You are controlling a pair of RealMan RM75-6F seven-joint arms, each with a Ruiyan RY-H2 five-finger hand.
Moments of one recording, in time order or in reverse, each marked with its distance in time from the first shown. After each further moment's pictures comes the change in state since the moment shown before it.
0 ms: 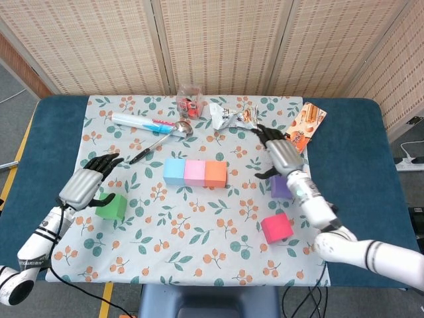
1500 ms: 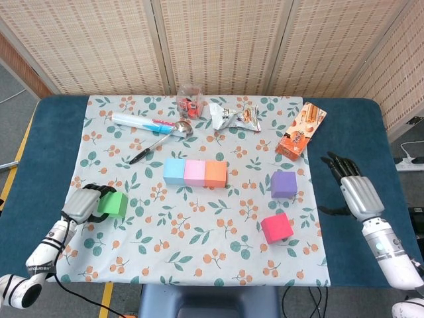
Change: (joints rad) left arm 0.050 -0.198 0.049 0.251 -0.032 -0.110 0.005; right arm -0.431 0.254 -0.161 -0.160 -0.445 0.300 0.263
